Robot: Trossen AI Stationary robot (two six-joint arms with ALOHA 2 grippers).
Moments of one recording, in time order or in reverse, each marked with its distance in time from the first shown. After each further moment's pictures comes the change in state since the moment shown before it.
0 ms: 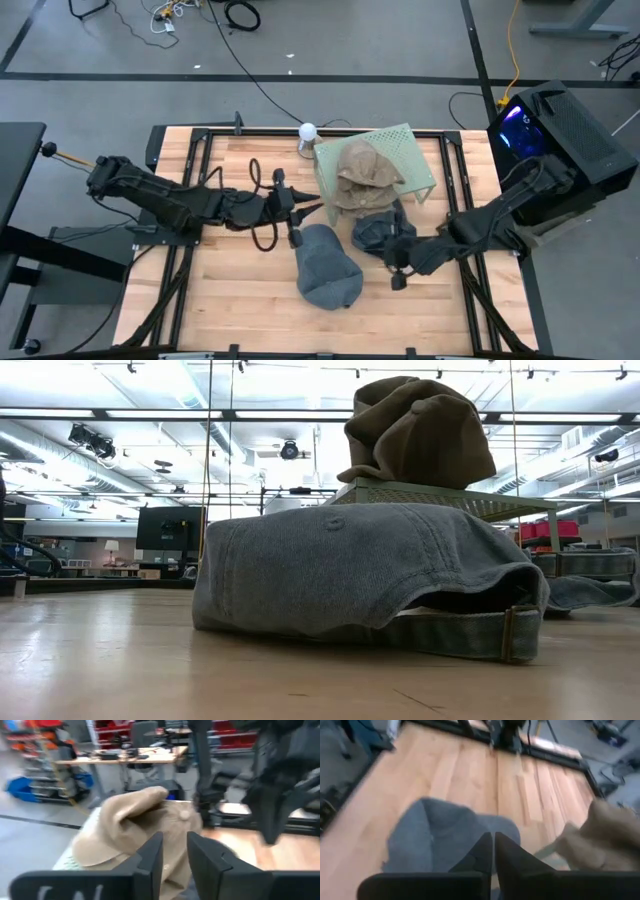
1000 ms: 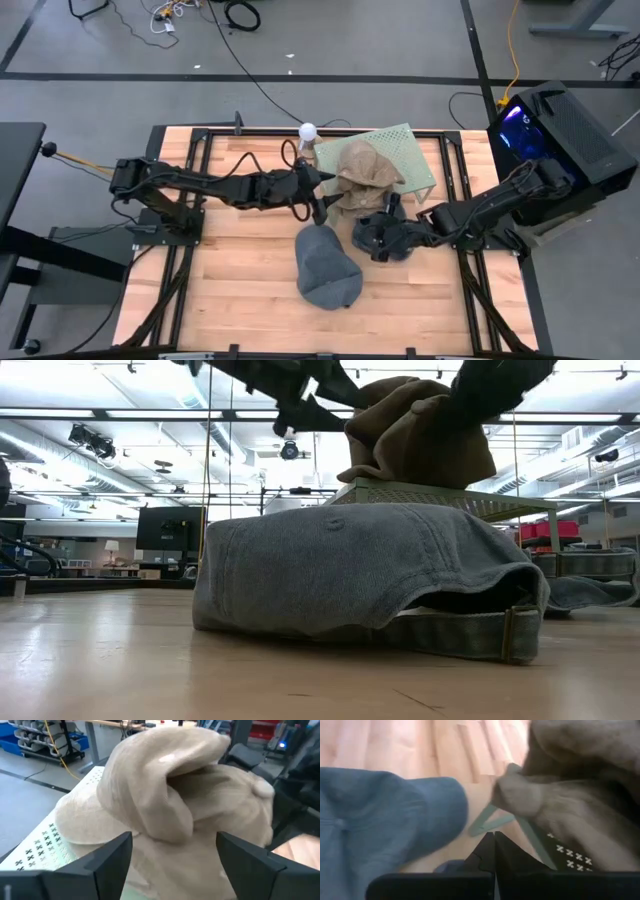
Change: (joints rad) left arm 0.248 0.196 -0.001 0.098 0.240 -0.152; right arm -0.190 0.060 -0.056 -0.059 0.070 0.115
